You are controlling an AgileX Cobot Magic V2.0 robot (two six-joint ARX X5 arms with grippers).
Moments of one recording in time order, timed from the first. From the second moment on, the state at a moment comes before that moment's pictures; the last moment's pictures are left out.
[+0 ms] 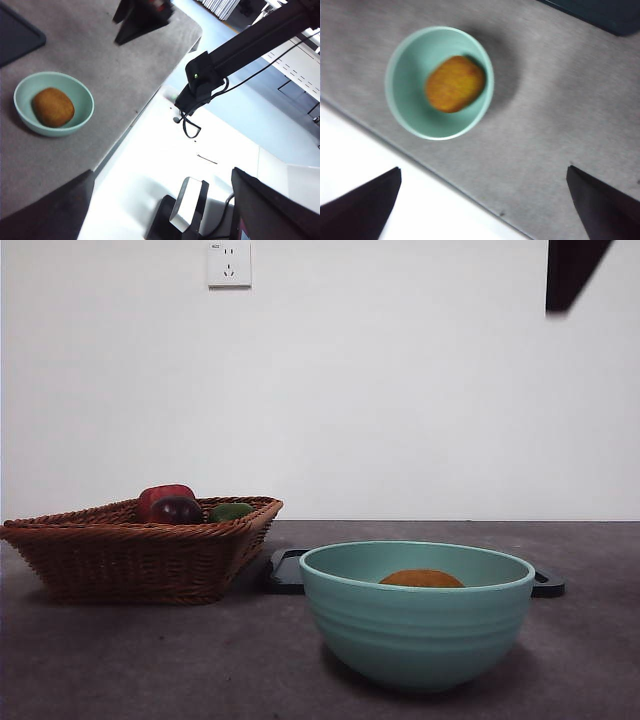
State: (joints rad) left arm -1.09 0.50 0.99 -0.95 0.29 -0.34; right arm 0.53 1.13 1.13 -1.19 -0.21 0.17
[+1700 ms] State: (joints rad) left arm -1.09 0.50 1.10 -1.05 -0.05 -0.24; right arm 0.53 1.69 1.13 -0.94 -0.26 0.07
